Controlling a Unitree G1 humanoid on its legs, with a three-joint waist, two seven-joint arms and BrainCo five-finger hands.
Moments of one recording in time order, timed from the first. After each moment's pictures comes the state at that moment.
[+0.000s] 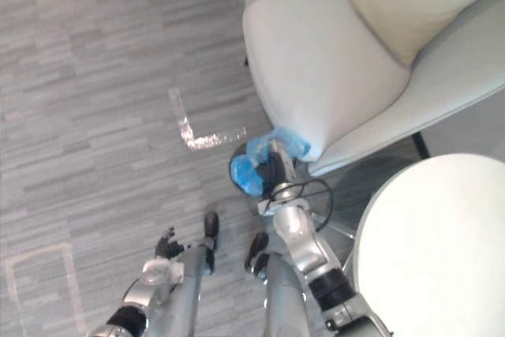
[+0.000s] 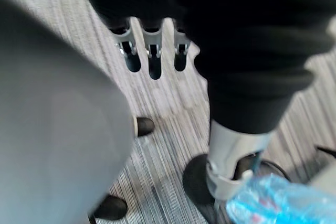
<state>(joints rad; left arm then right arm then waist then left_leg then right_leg) -0.04 0.10 -0.19 0.78 -0.08 0.01 0.27 -0.15 -0.19 0.34 -0.03 -0.30 -0.04 -0.27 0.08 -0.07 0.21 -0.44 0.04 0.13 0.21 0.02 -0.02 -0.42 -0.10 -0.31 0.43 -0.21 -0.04</state>
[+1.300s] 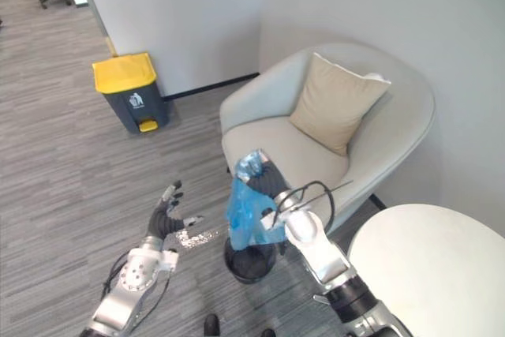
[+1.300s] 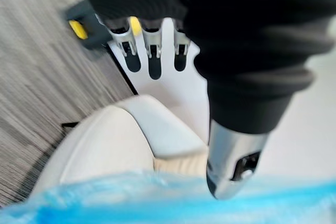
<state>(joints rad) 0.04 0.30 -0.34 0.01 0.08 -0.04 0.25 -0.26 -0.40 0.44 -0.09 0.05 -0.11 -0.06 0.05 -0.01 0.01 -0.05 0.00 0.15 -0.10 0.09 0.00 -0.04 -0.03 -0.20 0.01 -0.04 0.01</state>
